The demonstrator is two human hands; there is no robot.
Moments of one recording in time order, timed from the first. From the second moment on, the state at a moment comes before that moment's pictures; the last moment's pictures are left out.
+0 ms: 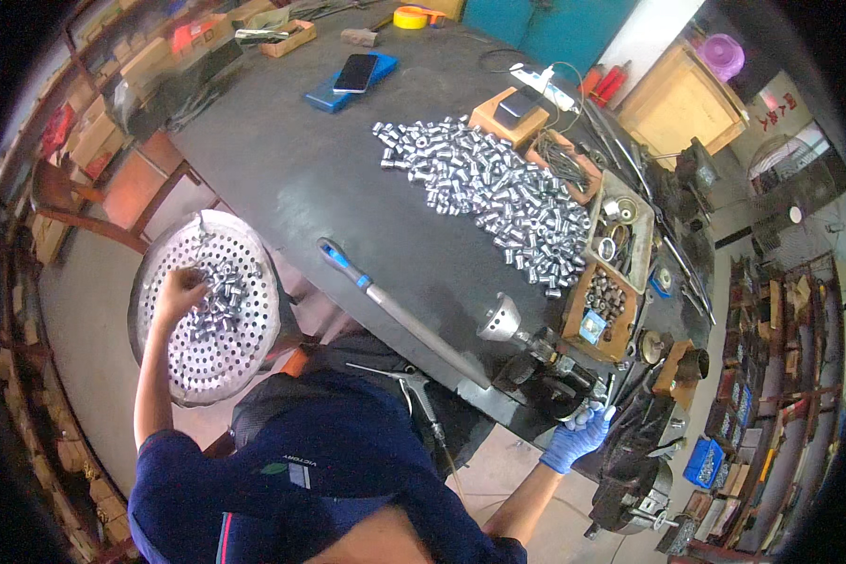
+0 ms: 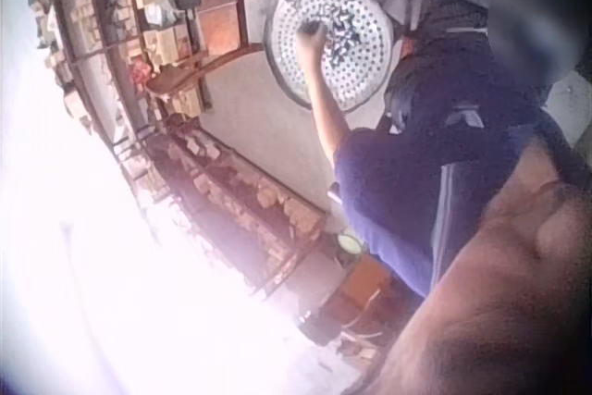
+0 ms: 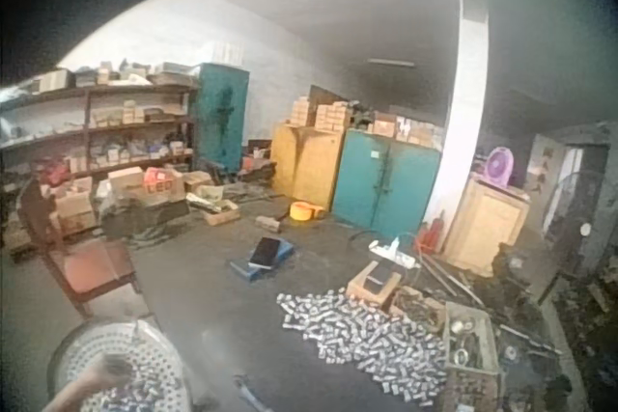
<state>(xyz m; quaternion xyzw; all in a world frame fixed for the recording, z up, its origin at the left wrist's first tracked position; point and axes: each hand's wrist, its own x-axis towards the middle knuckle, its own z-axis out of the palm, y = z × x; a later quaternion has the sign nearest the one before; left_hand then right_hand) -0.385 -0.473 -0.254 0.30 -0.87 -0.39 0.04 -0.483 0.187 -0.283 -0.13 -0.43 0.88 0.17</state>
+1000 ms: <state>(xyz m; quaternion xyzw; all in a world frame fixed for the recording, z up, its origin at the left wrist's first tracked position) -0.701 -0.329 -0.283 -0.07 -0.99 -0.05 0.11 -0.486 0.176 -0.276 -0.20 -0.39 0.88 0.20</state>
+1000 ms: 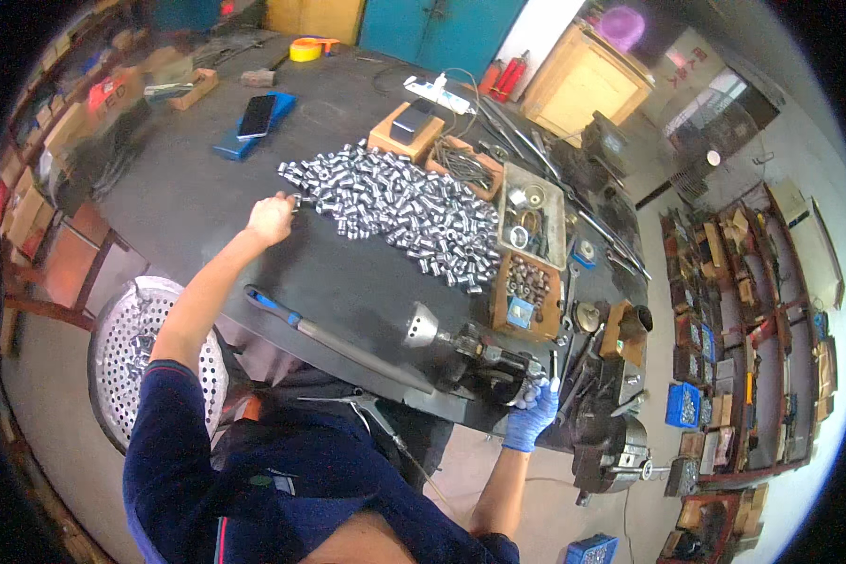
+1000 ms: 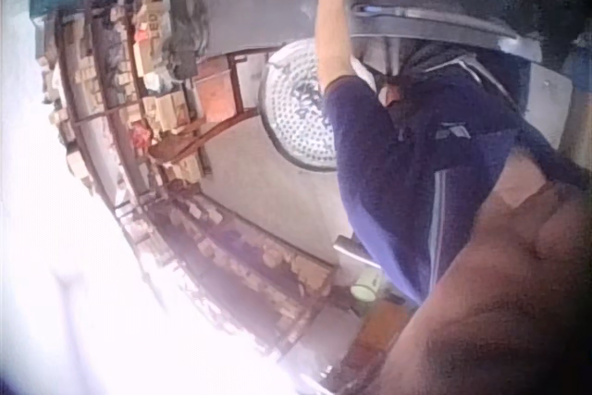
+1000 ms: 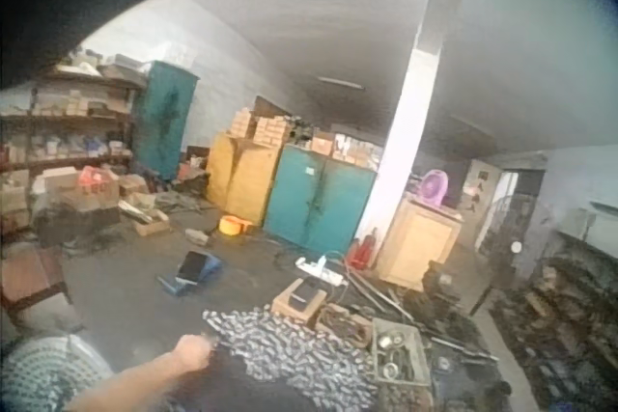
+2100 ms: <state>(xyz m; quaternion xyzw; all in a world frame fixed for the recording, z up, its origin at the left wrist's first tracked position) -0.571 -0.174 -0.194 -0.24 -0.61 -0.73 -0.19 -0.455 0.189 -0.221 -0.02 -0.44 0.88 0.18</state>
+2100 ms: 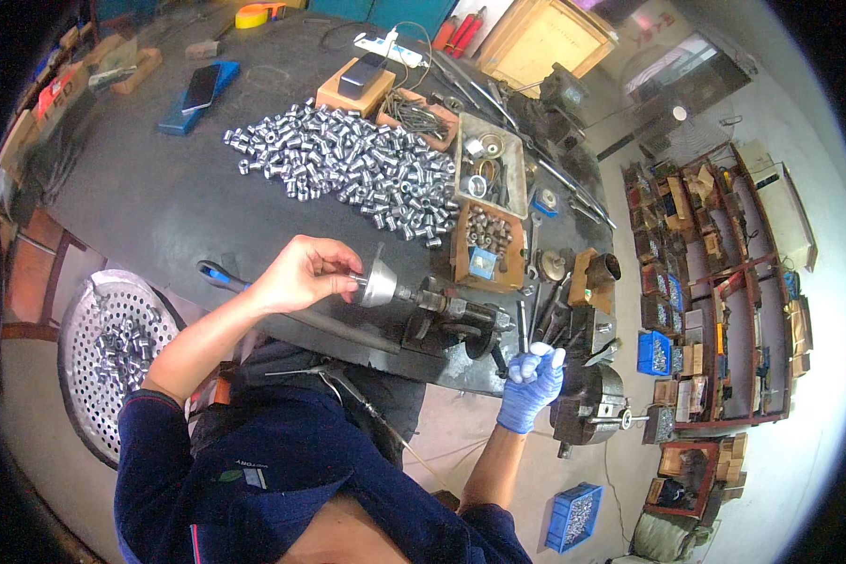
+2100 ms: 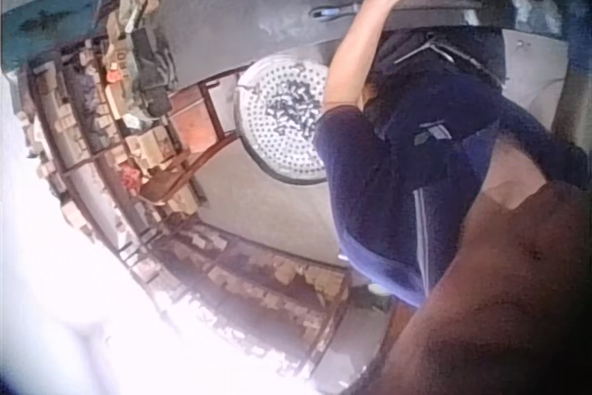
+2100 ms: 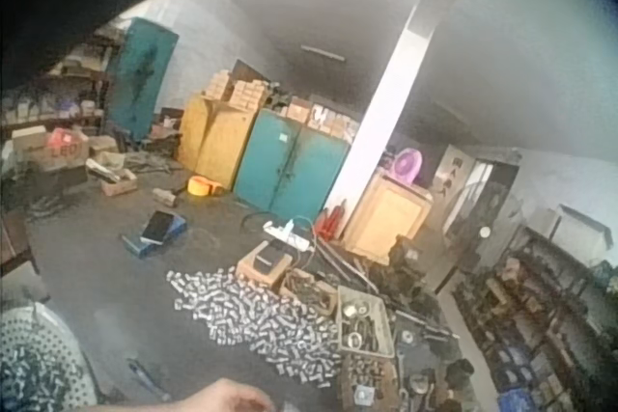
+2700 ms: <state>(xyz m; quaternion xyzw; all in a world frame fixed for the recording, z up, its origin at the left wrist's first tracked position) -0.572 -0.174 -0.188 -0.34 -0.72 -0.60 -0.04 -0.550 0.204 -0.201 0.02 -0.43 0.89 0.17</state>
